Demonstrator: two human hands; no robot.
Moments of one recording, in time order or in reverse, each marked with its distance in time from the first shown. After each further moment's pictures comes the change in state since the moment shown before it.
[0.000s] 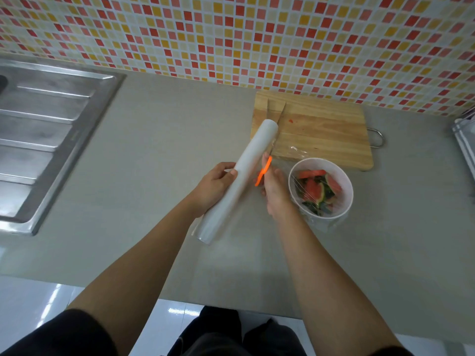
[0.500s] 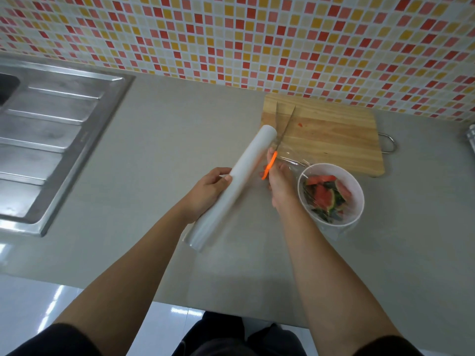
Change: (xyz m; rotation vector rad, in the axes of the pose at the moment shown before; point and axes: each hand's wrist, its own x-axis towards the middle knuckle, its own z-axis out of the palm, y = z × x) left_hand -0.007 -0.009 -0.029 -0.012 -0.013 -0.015; right_hand 0.025 -0.006 0.013 -0.024 0.038 -0.027
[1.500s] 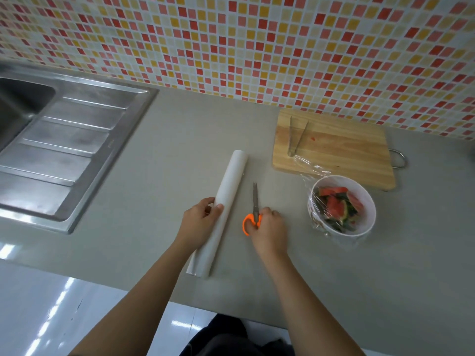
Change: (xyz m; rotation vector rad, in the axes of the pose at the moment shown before) left_hand -0.045 -0.047 -0.016 0.265 0.345 -0.046; right_hand -0.097 0.042 0.019 -0.886 0.001 -0.245
